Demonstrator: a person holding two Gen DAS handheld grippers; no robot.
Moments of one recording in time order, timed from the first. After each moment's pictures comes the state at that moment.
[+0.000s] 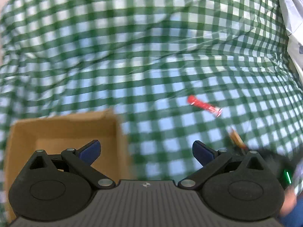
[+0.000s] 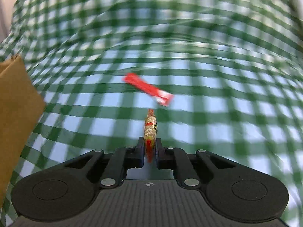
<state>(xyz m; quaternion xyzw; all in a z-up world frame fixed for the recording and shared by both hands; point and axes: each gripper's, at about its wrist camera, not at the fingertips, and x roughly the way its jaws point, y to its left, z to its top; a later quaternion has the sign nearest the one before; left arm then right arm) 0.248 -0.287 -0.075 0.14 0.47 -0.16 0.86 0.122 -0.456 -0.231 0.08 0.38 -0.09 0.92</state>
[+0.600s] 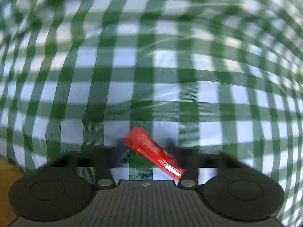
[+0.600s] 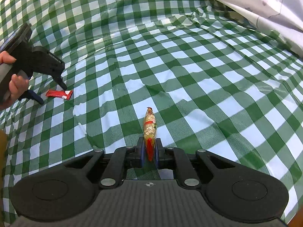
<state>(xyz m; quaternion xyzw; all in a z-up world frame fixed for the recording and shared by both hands) 0.369 -0.459 -0.222 0.10 0.56 -0.13 0.81 0.005 -0.536 -0.240 0.22 0.36 -0.25 0.87</state>
